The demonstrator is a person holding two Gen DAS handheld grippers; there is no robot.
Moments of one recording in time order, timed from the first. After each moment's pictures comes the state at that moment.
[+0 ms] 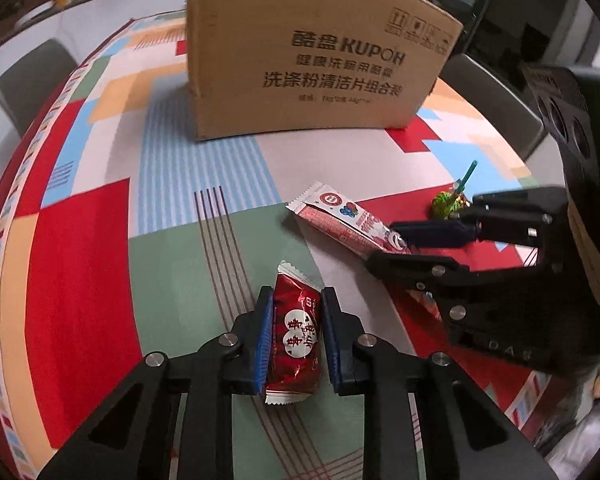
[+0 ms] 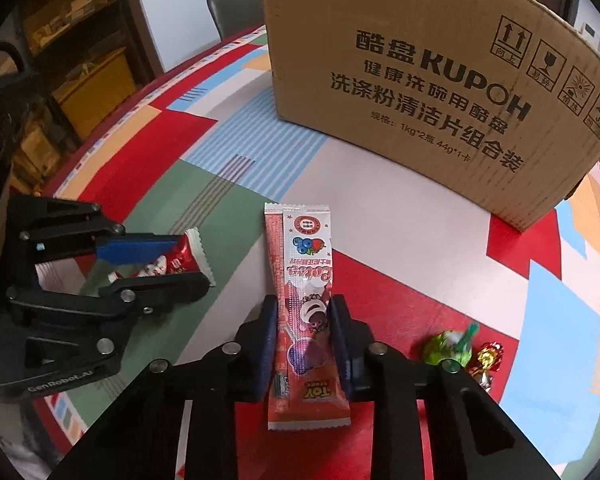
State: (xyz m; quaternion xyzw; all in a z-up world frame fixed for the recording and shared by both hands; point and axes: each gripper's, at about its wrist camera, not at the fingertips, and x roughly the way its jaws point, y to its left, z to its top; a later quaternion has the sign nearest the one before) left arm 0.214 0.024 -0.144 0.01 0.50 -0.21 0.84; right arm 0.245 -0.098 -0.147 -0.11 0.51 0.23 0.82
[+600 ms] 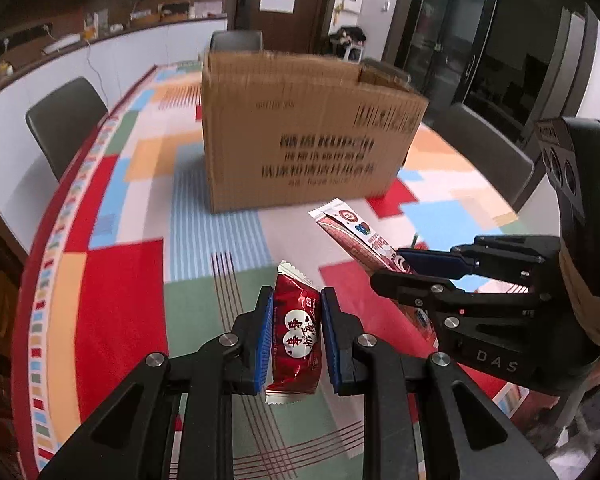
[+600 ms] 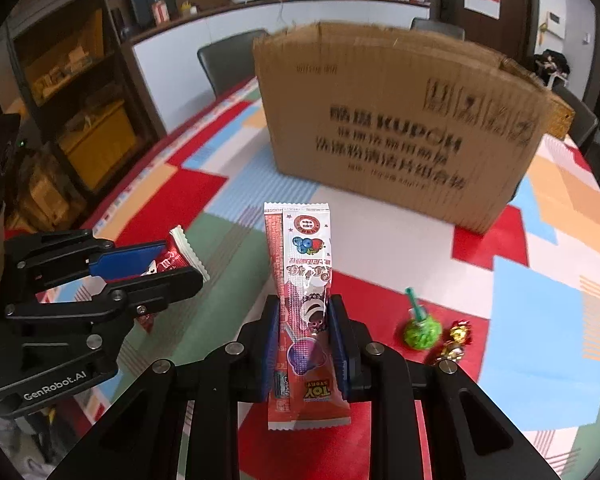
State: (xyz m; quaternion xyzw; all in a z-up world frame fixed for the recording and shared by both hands) left arm 0.186 0.017 -0.071 0.00 0.41 -0.18 0.89; right arm 0.212 -0.126 -0.096 -0.05 0.45 0.22 0.87
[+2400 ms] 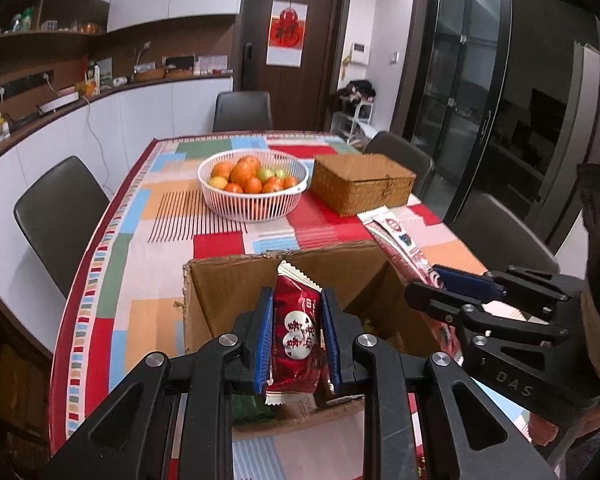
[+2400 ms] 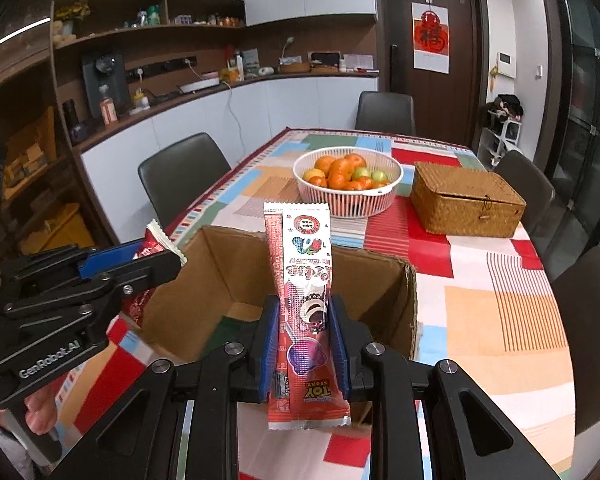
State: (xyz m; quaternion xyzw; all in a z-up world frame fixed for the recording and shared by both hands) left arm 0.376 -0.023 0.024 0.00 0.34 -0.16 0.93; right arm 0.366 -0.177 0.025 -0.02 0.34 0.15 0.93
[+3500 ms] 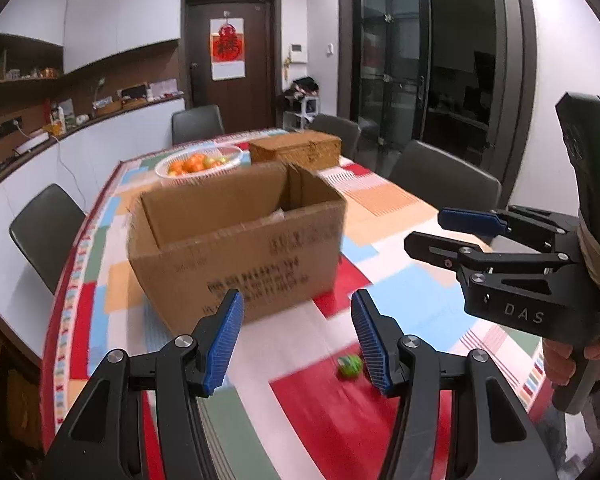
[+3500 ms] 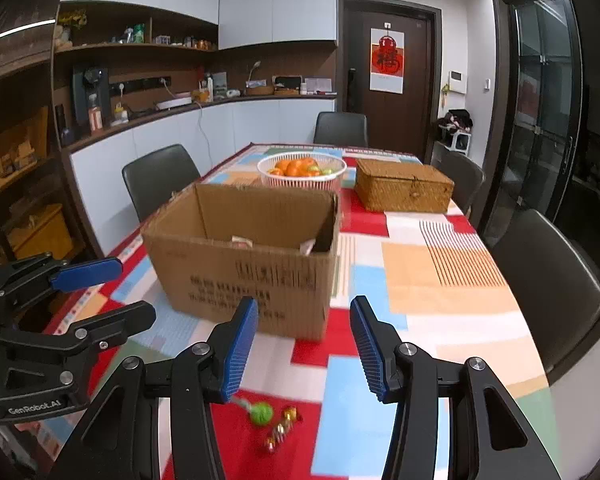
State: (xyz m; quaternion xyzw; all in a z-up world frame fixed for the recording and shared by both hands) left arm 0.197 -0.061 -0.003 0.07 0.31 -0.23 0.92; right arm 0.204 -0.221 0.009 -0.03 0.29 0.08 0.95
